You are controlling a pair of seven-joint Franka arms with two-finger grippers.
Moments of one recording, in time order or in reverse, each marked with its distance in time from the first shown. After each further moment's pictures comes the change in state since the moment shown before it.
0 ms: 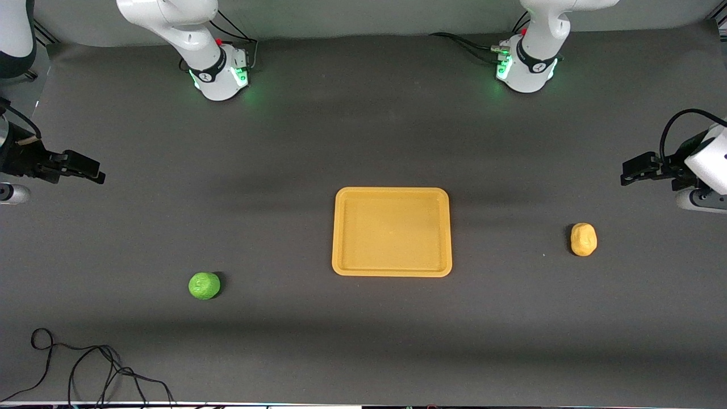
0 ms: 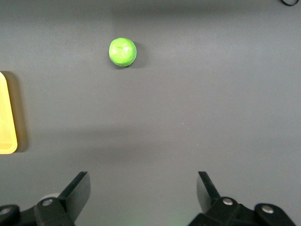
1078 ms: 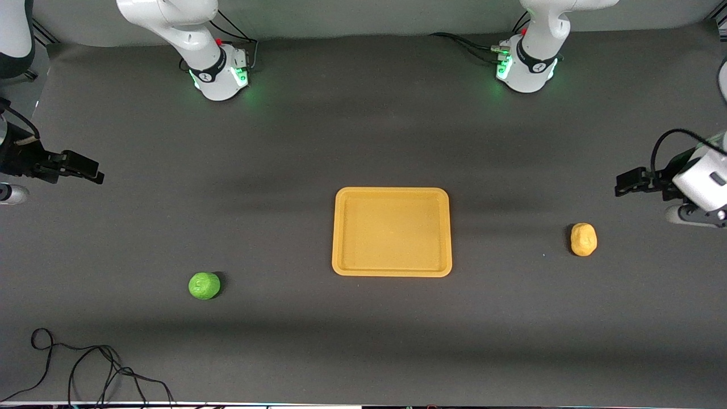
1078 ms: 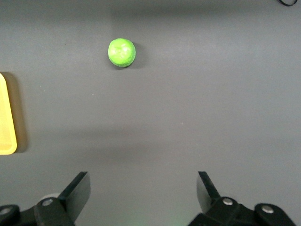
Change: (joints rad) left arm 0.009 0.053 0.008 -0.095 0.000 0.128 0.000; right arm -0.002 0.001 0.000 0.005 0.000 0.000 0.000
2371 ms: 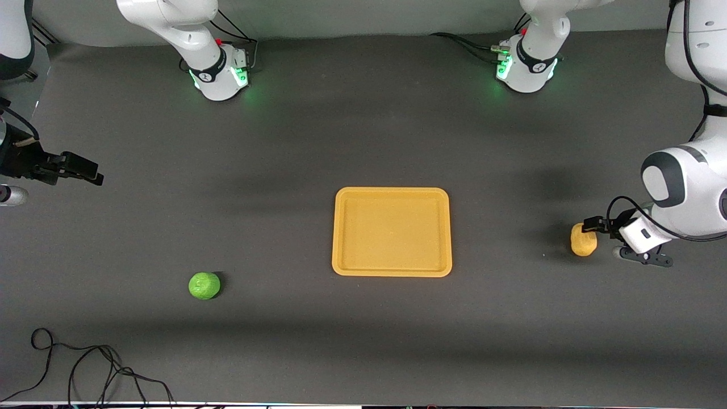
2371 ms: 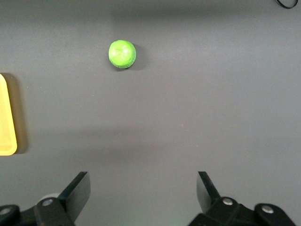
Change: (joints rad) left arm 0.153 0.325 0.004 -0.250 -0.146 0.540 0.347; right arm 0.000 0.009 0.001 0.008 0.000 0.000 -0.003
